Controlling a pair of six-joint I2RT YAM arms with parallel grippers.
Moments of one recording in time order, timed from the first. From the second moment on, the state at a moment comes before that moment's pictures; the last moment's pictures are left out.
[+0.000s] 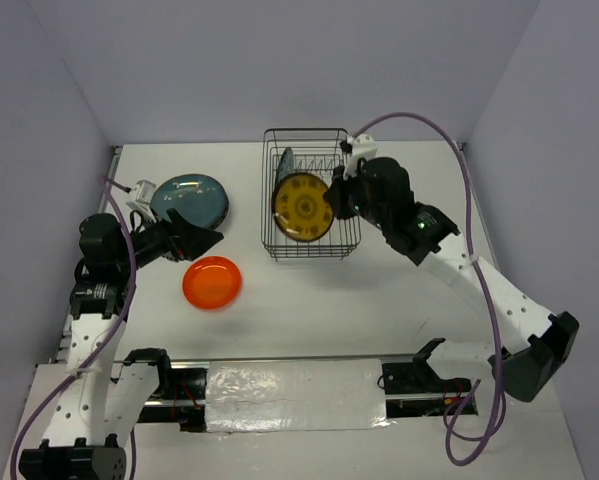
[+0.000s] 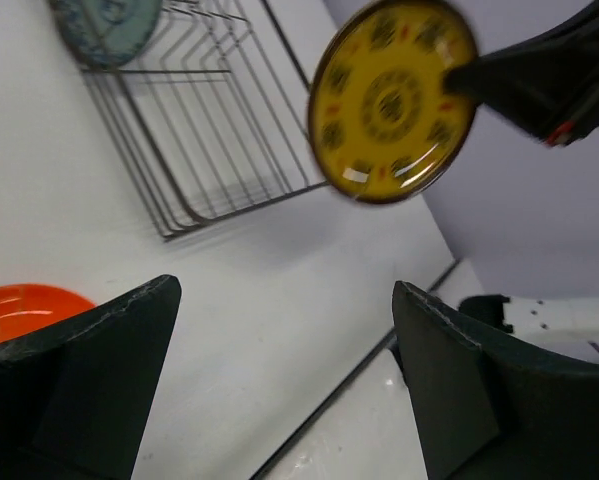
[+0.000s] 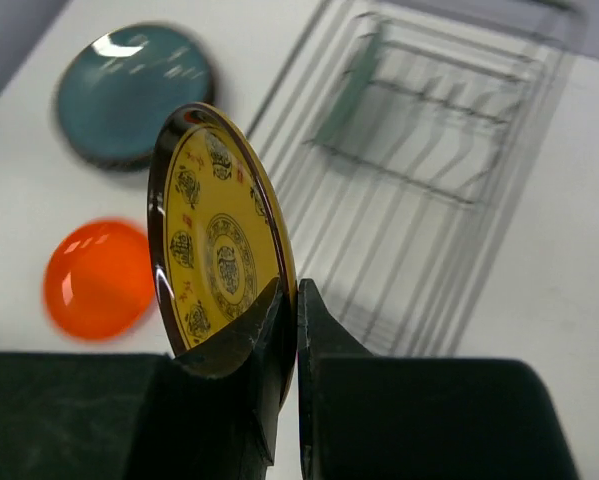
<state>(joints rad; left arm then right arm) 0.07 0.70 0.78 -0.32 0.74 -0.52 0.65 1.28 1.38 -0.45 0.21 0.19</state>
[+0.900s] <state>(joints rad) -0.15 0.84 0.74 -0.26 0.65 -0.62 0.72 1.26 1.05 -0.03 -0.28 0.46</state>
